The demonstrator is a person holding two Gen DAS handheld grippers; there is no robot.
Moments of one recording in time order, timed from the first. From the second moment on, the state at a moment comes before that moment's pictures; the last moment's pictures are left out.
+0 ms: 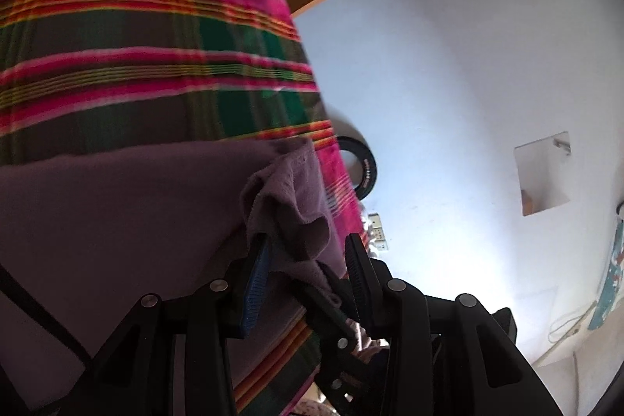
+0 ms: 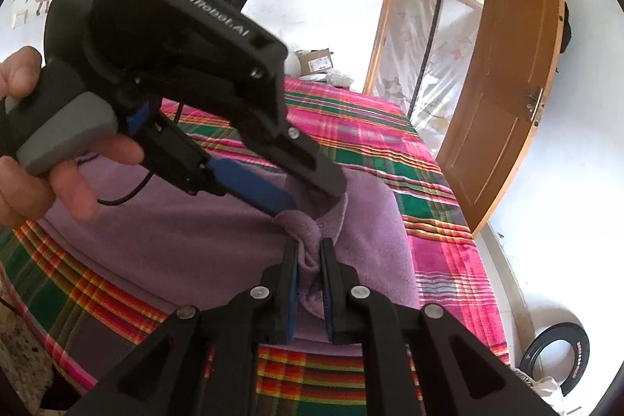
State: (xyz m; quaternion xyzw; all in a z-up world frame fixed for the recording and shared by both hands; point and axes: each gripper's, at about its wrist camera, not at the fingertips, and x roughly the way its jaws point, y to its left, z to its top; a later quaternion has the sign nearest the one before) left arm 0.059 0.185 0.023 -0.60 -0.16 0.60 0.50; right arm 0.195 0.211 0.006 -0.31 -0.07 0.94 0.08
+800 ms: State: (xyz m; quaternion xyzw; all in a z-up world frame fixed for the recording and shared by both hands) left arm 0.055 0.188 -0.003 -0.63 -0.18 0.61 0.44; right arm 0.223 0.196 0.009 -0.30 -0.08 0.95 0.05
